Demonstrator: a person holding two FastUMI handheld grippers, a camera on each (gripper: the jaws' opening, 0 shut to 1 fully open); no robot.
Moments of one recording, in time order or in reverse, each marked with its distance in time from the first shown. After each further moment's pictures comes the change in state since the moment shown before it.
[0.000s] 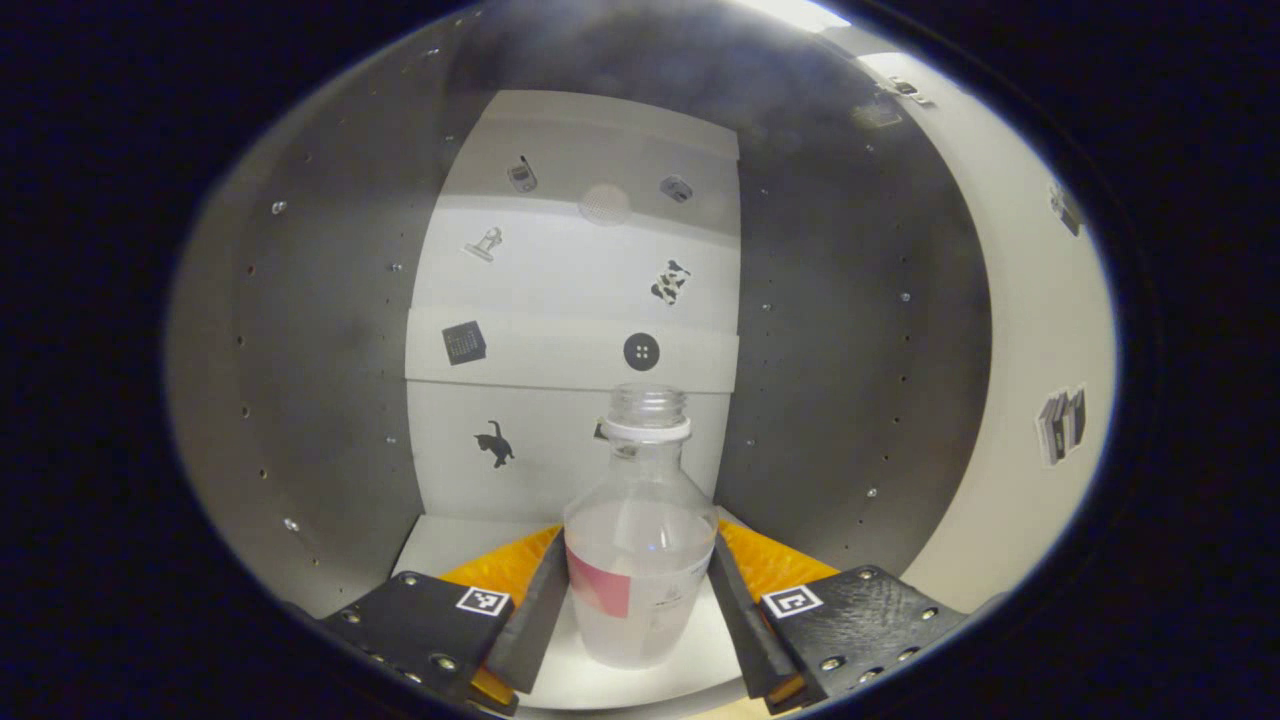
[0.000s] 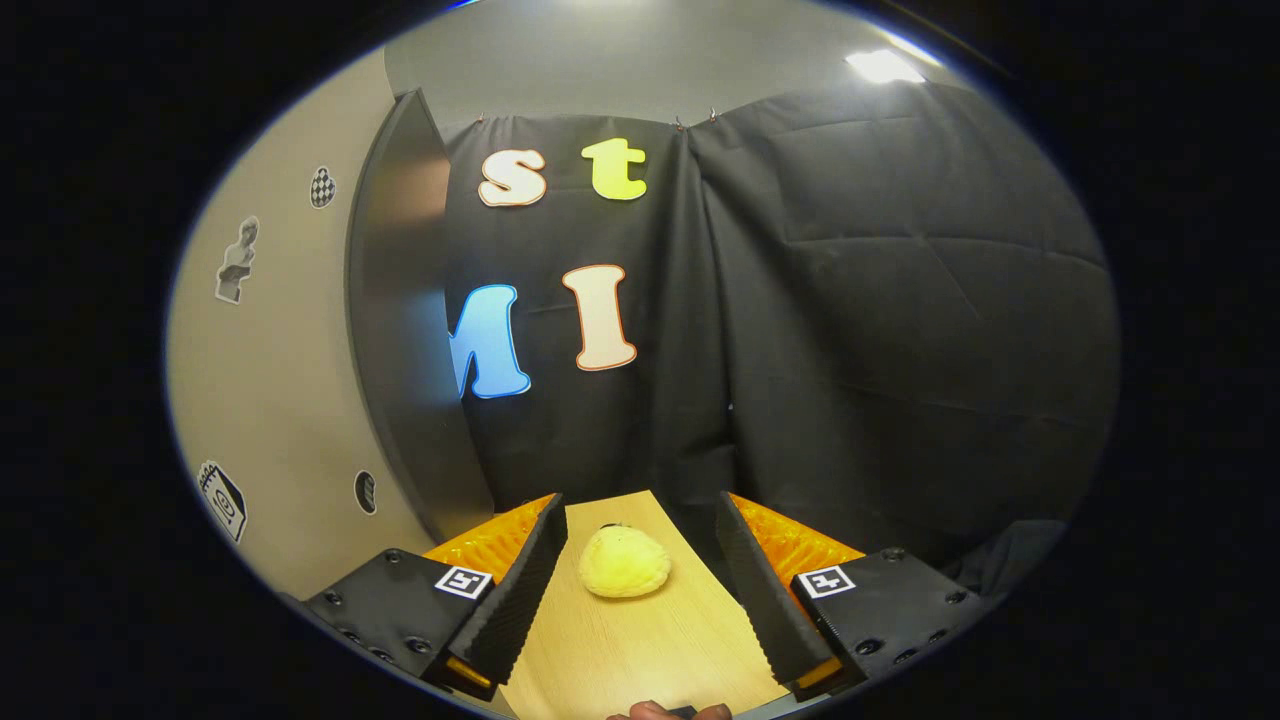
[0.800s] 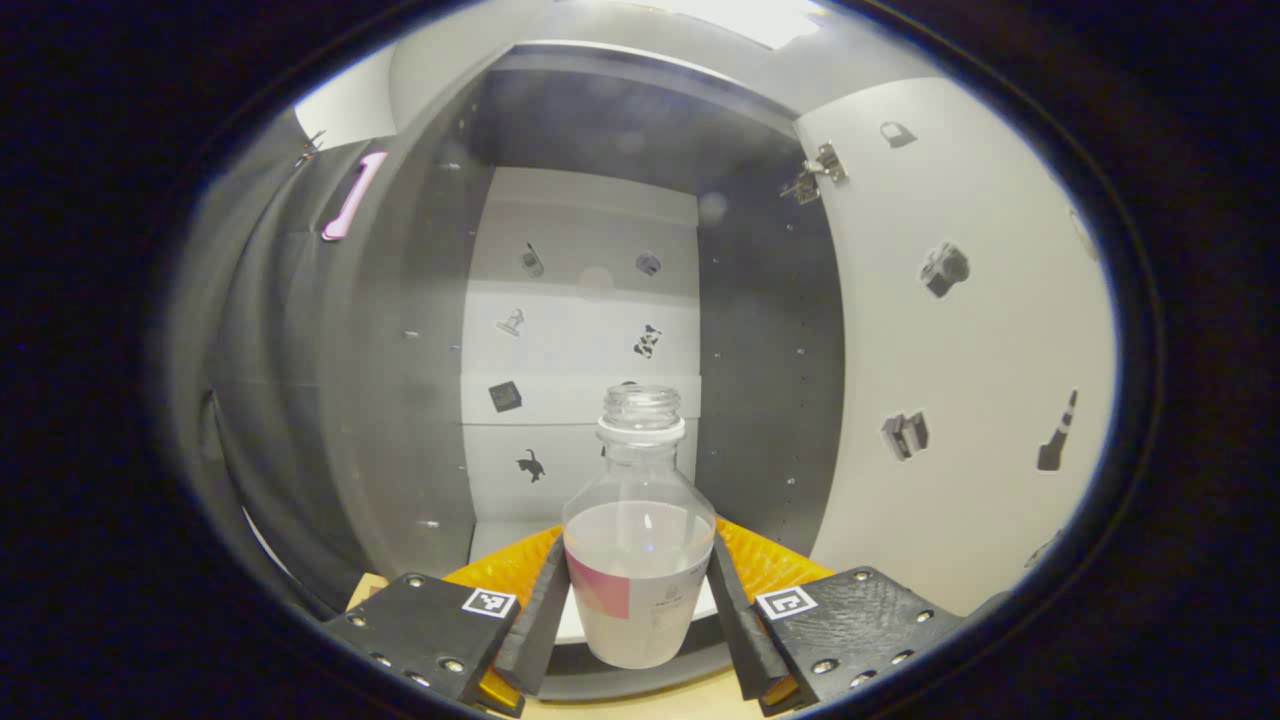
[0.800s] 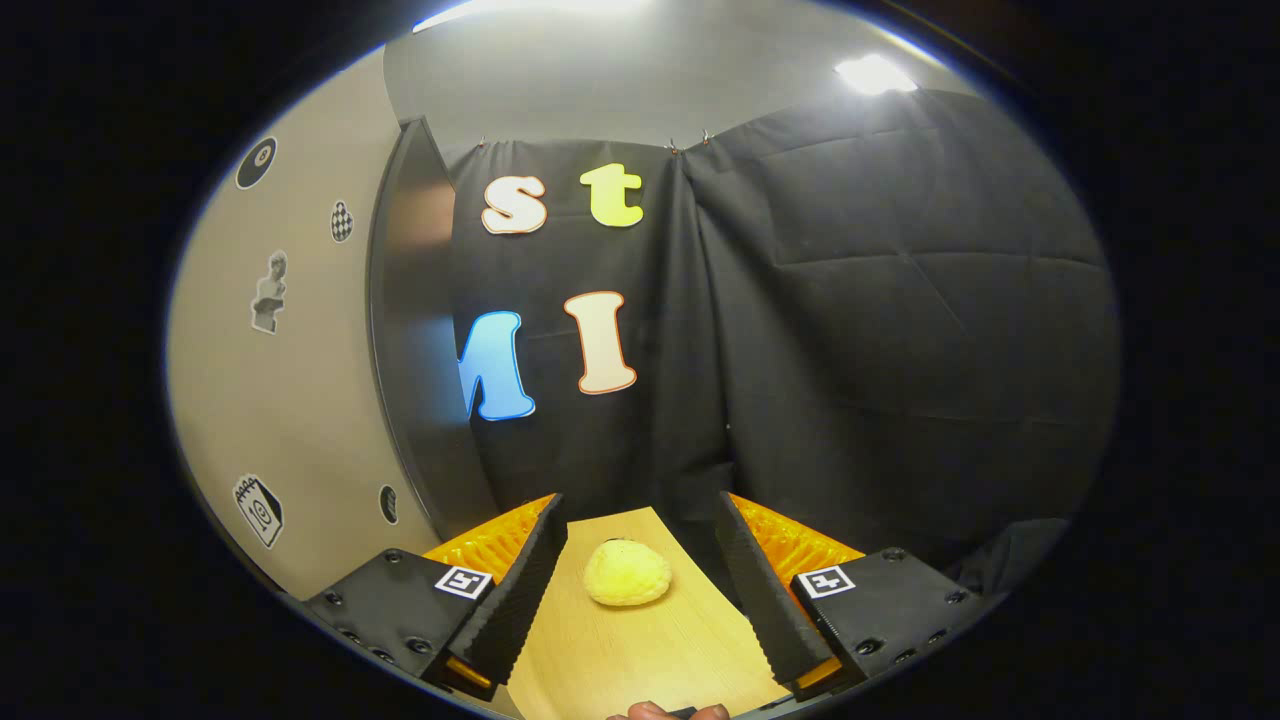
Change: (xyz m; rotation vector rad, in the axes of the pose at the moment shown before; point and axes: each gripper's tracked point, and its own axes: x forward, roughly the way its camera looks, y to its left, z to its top) left arm -0.163 0.003 0.039 0.059 -0.083 -0.026; right arm -0.009 0.004 0.016 0.031 -0.083 0.004
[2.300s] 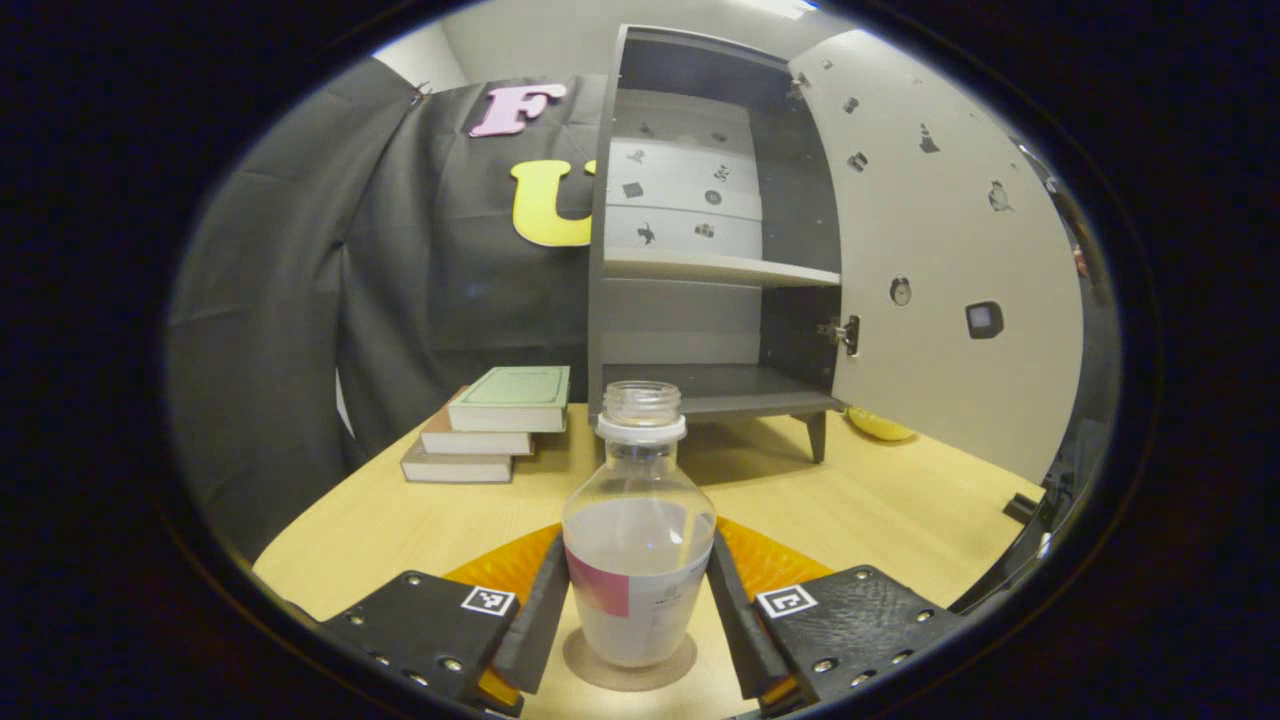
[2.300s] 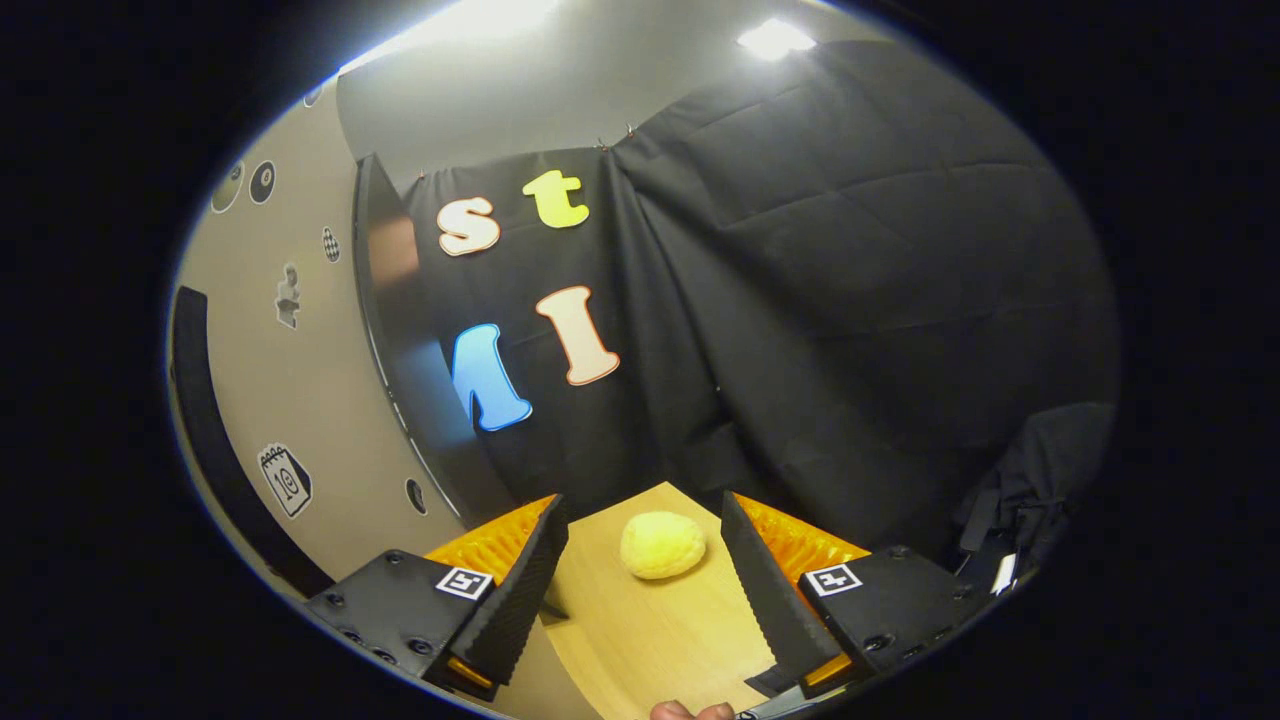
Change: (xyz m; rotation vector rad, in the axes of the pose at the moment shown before) left arm -0.240 0.038 -0.358 -0.017 0.220 0.252; right arm -0.005 0.018 -0.019 0.206 0.007 -0.076
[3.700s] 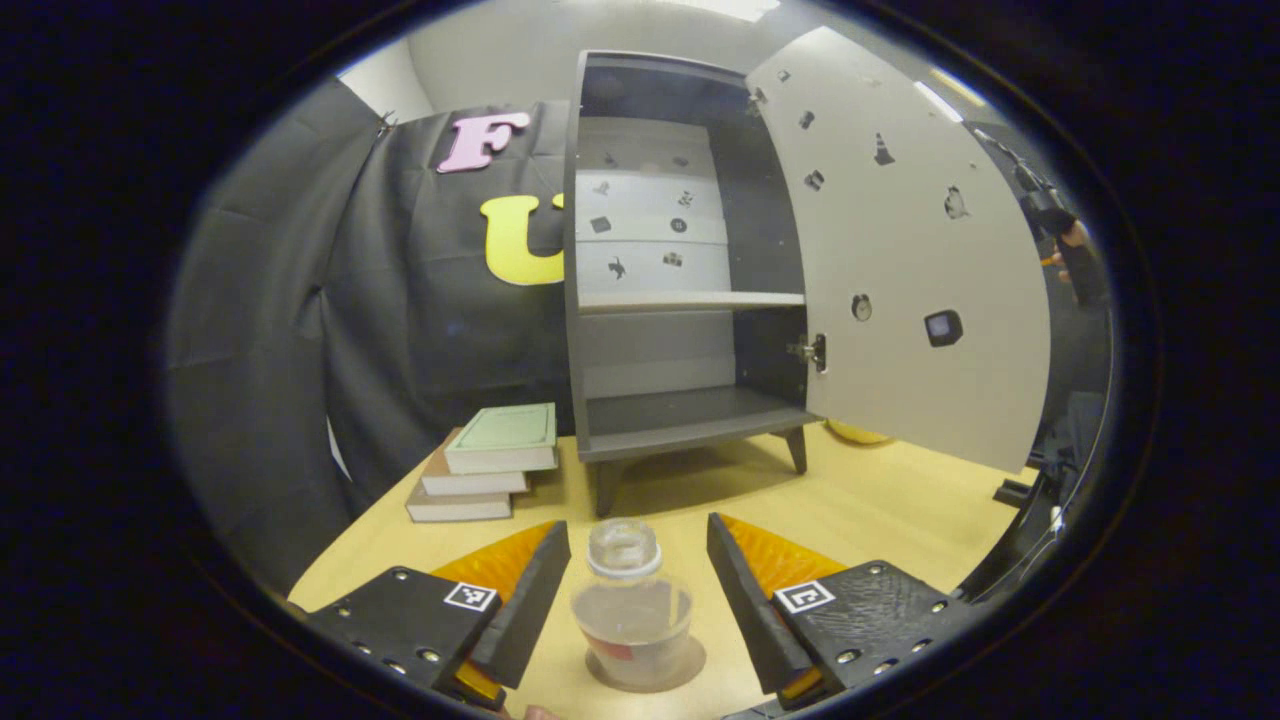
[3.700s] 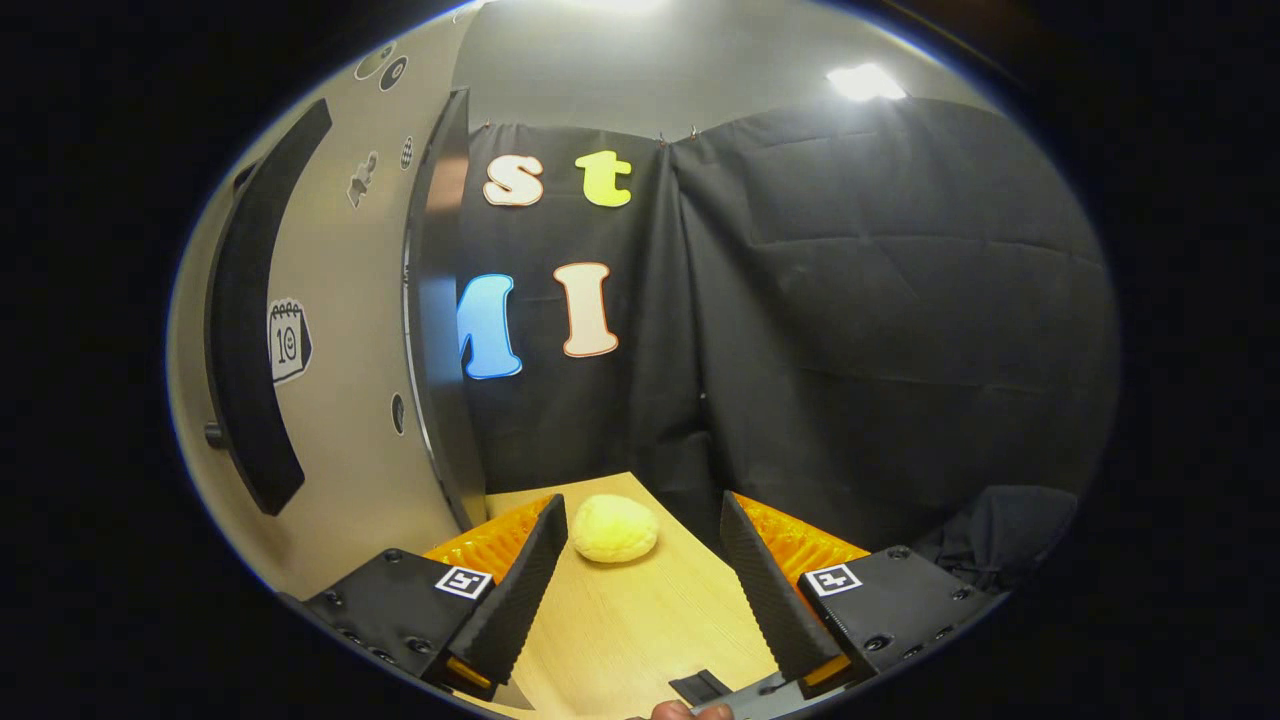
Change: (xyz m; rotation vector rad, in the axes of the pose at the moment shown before) left arm -0.028 -0.008 0.063 0.082 -0.096 -0.092; right arm -0.002 -0.030 -0.014 -0.246 0.010 -0.037
